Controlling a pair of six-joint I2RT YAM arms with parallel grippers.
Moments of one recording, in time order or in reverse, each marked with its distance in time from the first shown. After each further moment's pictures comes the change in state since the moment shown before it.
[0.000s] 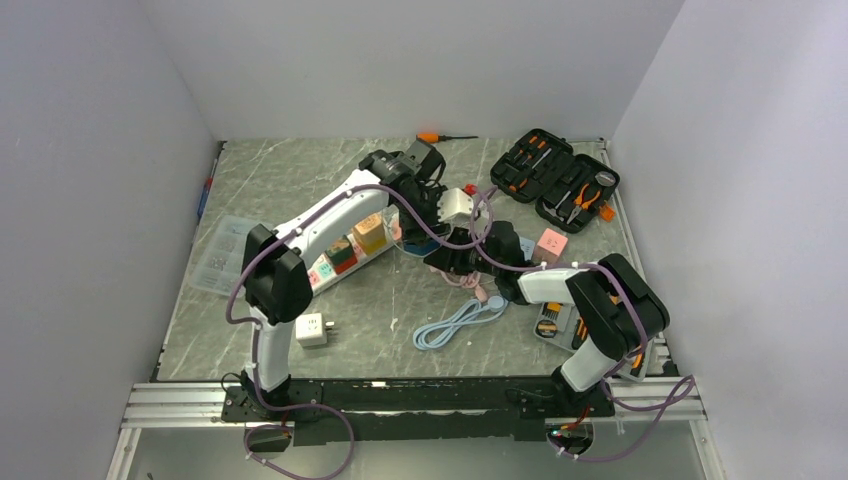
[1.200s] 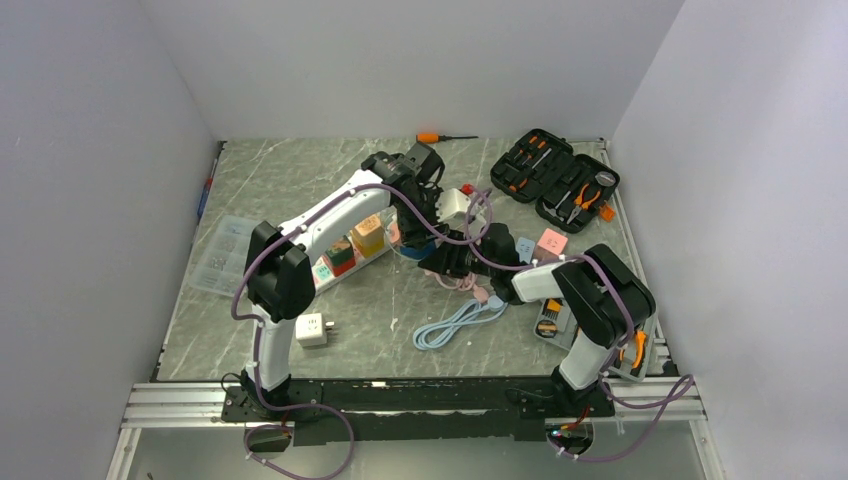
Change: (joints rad) left arm 0.008 0.042 0.013 -0.018 -0.007 -0.061; right arm 0.029 0.089 0.016 0.098 -0.057 0.071
